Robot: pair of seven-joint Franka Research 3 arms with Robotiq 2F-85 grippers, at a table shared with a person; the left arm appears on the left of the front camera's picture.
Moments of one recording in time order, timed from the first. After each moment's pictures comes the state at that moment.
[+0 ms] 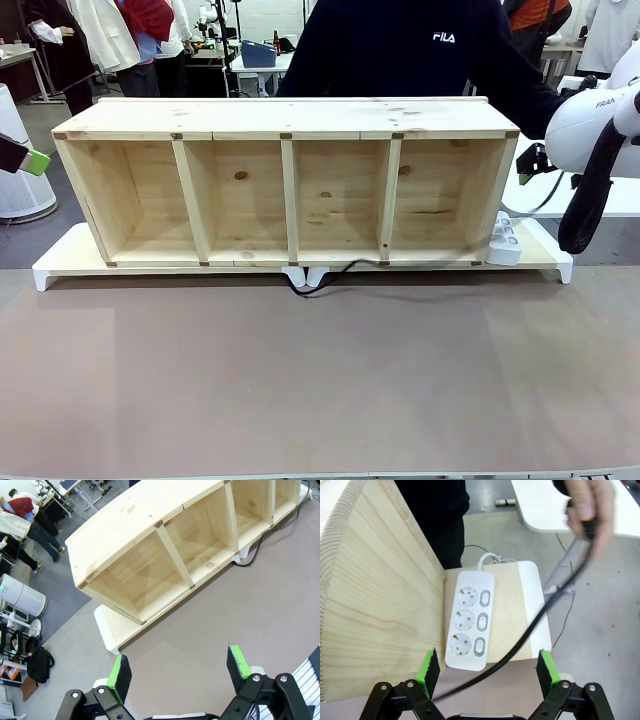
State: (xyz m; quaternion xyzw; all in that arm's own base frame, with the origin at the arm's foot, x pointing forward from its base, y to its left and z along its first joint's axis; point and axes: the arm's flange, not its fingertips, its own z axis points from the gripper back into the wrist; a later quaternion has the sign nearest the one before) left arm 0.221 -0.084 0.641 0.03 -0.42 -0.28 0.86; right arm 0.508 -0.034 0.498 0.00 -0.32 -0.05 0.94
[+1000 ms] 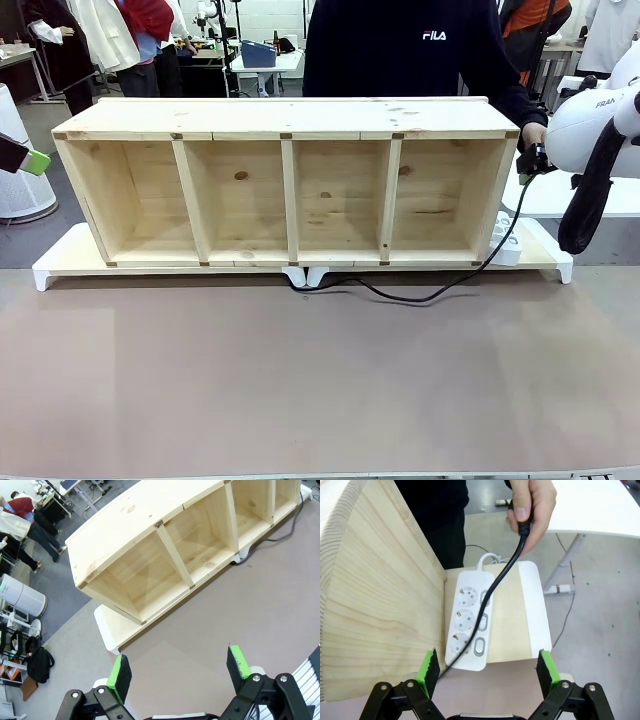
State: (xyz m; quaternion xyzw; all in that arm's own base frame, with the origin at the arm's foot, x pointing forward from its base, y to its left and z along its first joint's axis) left arm 0.221 -0.084 0.641 0.03 -0.42 -0.28 0.86; right arm 0.508 -0.034 0.498 0.00 -0.32 -0.05 0.94
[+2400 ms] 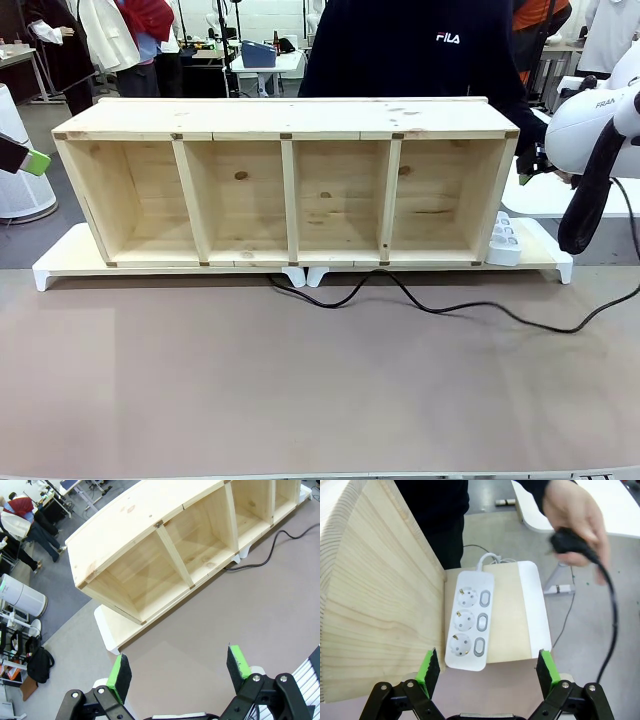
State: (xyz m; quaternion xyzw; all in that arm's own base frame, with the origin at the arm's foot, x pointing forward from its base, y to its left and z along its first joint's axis) left arm 0.221 -0.084 0.641 0.03 -0.42 -0.28 0.86; right arm 0.508 -0.034 0.498 0.00 -0.32 -0.05 0.94
